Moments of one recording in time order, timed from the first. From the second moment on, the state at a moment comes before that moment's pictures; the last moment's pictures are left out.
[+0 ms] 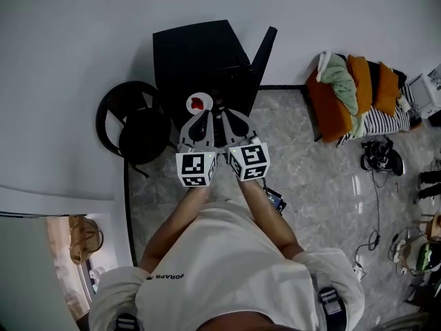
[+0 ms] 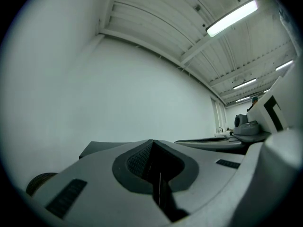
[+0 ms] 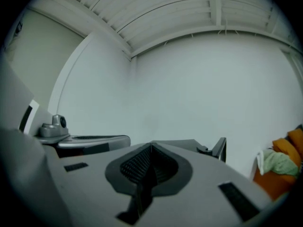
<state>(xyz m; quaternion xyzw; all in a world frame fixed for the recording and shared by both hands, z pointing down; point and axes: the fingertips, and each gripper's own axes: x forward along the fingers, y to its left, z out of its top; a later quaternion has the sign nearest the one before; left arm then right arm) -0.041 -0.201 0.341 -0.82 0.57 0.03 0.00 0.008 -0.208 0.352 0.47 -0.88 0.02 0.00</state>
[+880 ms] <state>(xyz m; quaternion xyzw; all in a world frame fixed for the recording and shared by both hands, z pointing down) -0.045 -0.203 0.349 -0.82 0.58 0.03 0.00 -0.002 -0.211 0.356 0.46 -0.89 0.02 0.00</state>
